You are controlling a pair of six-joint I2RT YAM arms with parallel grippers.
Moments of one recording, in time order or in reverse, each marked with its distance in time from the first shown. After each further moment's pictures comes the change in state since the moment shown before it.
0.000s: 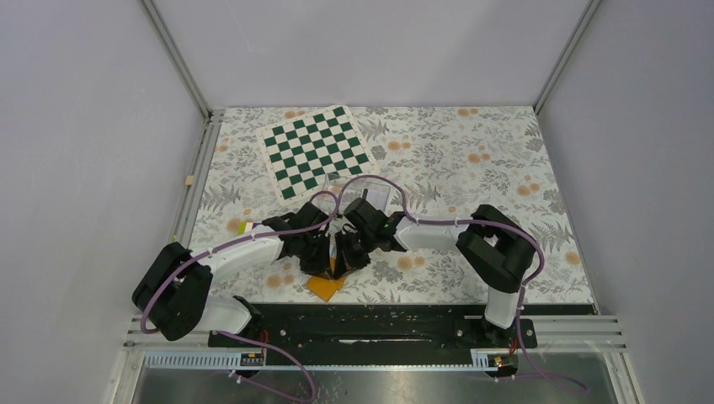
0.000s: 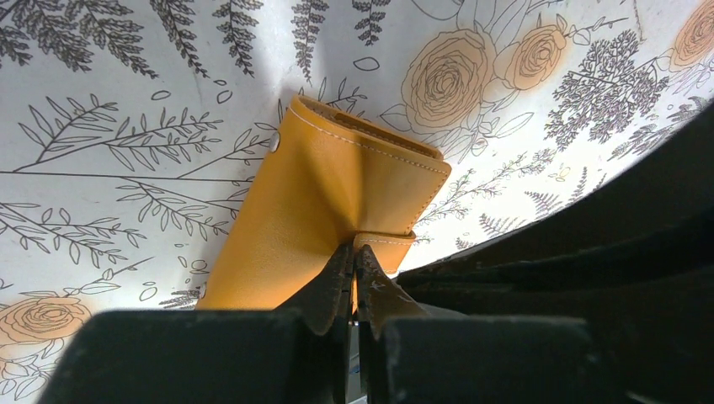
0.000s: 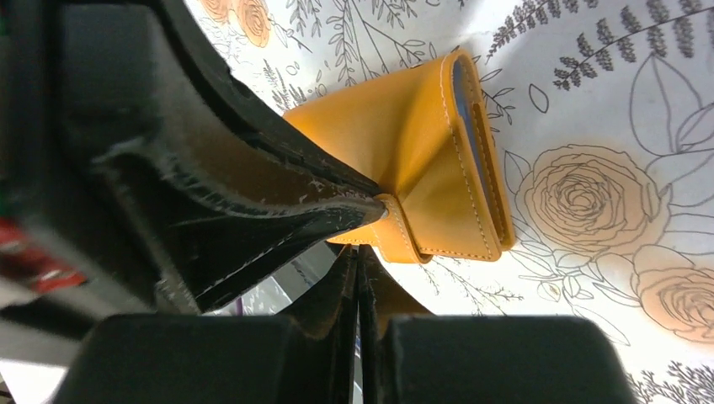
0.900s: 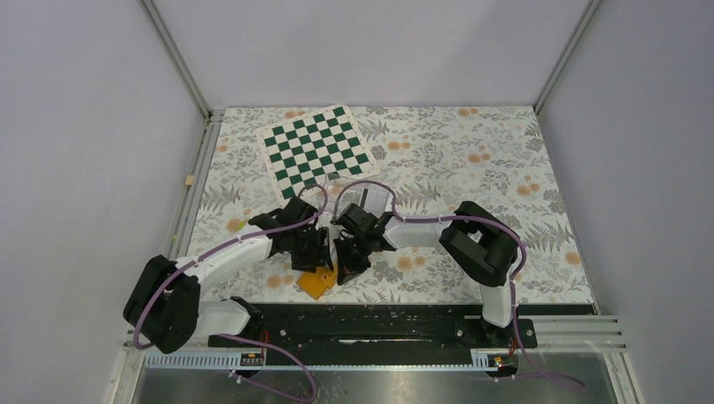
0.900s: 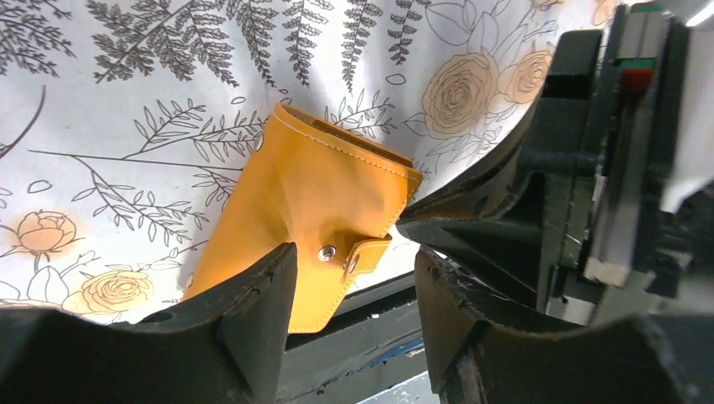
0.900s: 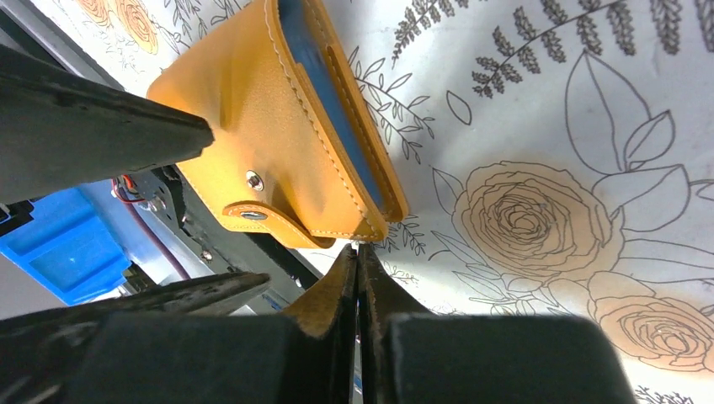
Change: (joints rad) left arm 0.073 -0.074 0.011 -0.059 -0.017 0.060; right arm 0.023 0.115 0.074 -0.119 0.060 -0.021
